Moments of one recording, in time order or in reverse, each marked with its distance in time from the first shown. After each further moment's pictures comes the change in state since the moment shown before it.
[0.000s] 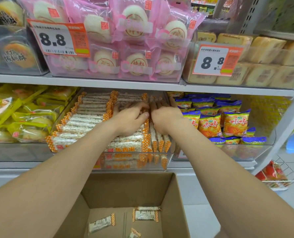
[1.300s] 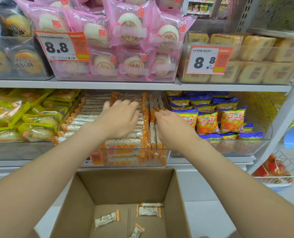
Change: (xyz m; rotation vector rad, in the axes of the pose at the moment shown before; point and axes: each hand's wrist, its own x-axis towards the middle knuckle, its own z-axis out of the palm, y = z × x) left_hand -0.054 0.029 -0.046 0.339 -0.003 -0.029; right_hand -0.080 0.003 -0.008 0.229 0.266 -0.135
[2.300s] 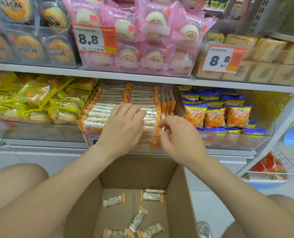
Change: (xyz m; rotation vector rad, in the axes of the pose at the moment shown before) left_hand -0.086 -0.013 0.034 0.146 0.525 0.246; right_hand -0.063 -0.058 -0.020 0.404 0.215 0.092
